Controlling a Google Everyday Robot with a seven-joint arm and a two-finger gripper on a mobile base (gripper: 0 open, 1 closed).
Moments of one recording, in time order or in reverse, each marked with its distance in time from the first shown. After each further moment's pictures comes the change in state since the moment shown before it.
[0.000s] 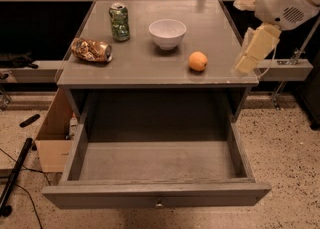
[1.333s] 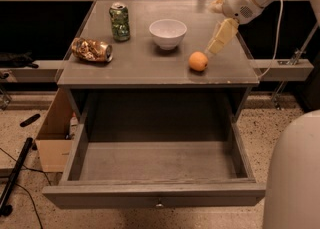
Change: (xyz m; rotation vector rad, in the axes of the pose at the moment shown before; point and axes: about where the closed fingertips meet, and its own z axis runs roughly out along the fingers) arm 0.011 -0.113 0.118 -0.097 -0.131 0.030
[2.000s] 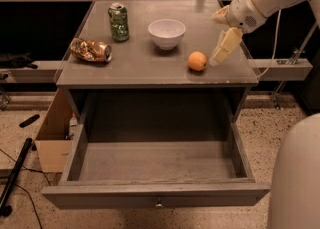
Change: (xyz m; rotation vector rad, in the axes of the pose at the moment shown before) arm 0.017 0.015 0.011 -0.072 -0.029 0.013
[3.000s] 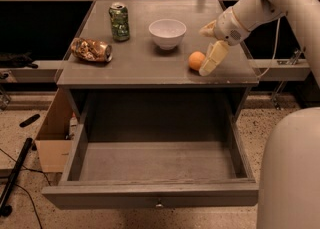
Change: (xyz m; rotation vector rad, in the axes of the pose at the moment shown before) arm 0.015 -0.001 0.054 -0.060 0.001 0.016
